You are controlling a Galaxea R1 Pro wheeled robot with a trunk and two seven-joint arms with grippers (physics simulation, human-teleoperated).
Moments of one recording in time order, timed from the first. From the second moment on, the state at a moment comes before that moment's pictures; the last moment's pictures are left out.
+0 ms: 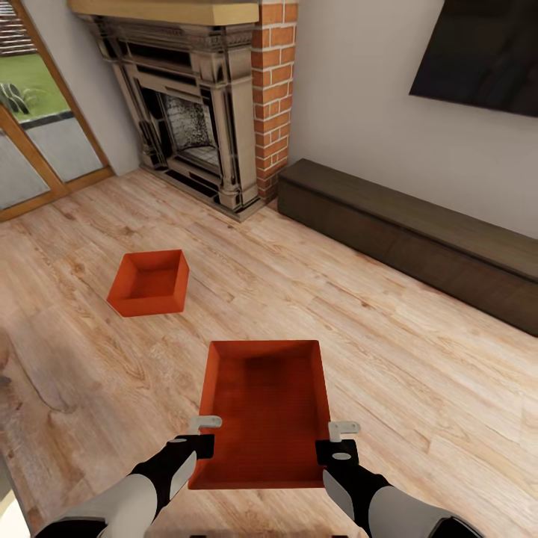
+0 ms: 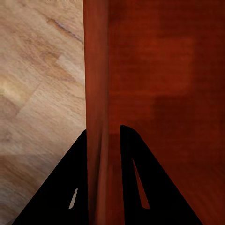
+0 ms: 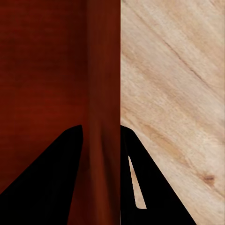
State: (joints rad) left arm -0.70 -0.08 0.00 -0.18 0.01 0.13 0.10; right arm -0.68 0.12 0.62 -0.16 -0.53 -0.01 -0.37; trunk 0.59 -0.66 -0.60
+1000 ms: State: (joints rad) left arm -0.70 -0.08 0.00 -0.18 0.01 0.13 0.09; right arm -0.68 0.12 0.62 -0.17 -0.53 -0.01 -0.38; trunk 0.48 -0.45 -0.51
